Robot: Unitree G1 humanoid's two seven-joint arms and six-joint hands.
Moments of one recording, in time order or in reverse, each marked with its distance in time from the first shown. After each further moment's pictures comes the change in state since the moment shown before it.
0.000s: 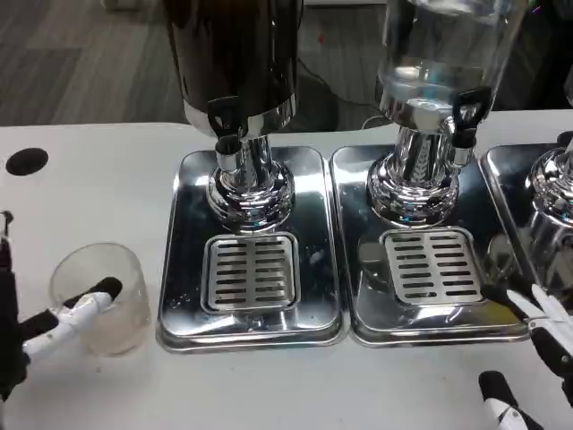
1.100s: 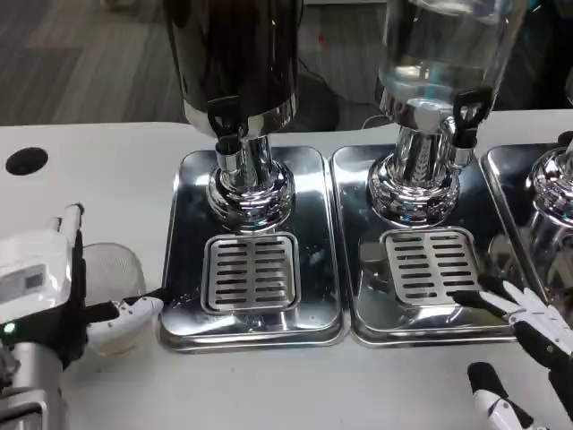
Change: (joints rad) left arm -0.146 0.092 -0.210 0.127 0.092 0.086 -0.082; right arm -0.066 -0.016 0.015 0.037 0.047 -0.032 0.054
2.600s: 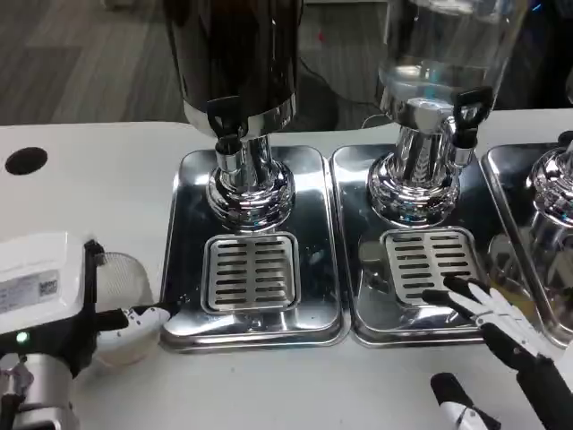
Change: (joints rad) left arm 0.043 0.012 -0.049 -0.011 0.068 0.006 0.109; right arm -0.042 -0.006 0.058 0.039 -0.001 -0.024 0.019
